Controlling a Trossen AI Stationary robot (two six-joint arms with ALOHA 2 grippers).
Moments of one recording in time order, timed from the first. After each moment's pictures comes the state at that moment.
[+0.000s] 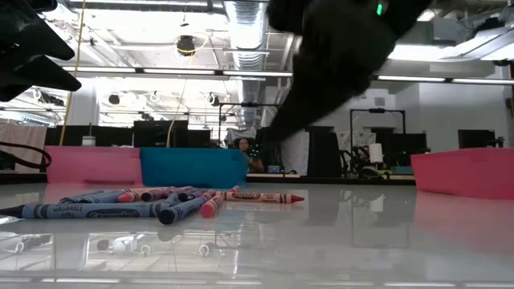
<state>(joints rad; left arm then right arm) -0.93 1.11 0.51 -0.15 -0.95 -1.17 0.45 1.83 1.20 -0.23 0.47 0.37</state>
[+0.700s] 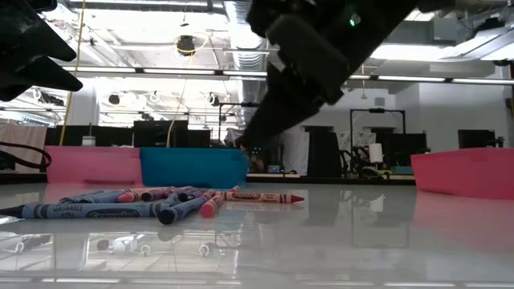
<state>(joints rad) -0.93 1.11 0.51 -0.16 -0.97 -1.17 0.42 1.89 1.24 -0.17 0.53 0.33</state>
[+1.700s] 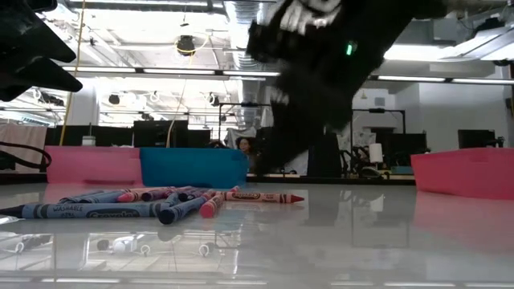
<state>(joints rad) -0.93 1.11 0.51 -0.17 -0.97 -1.17 0.41 1.94 1.28 -0.31 0.54 0.37</state>
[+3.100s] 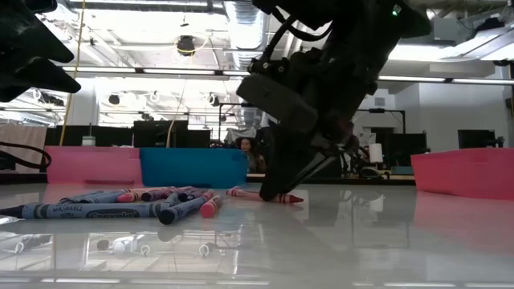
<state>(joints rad) -0.93 1.11 0.51 -0.17 -0.95 -1.17 0.38 1.99 1.30 -0.40 0.41 0.86</state>
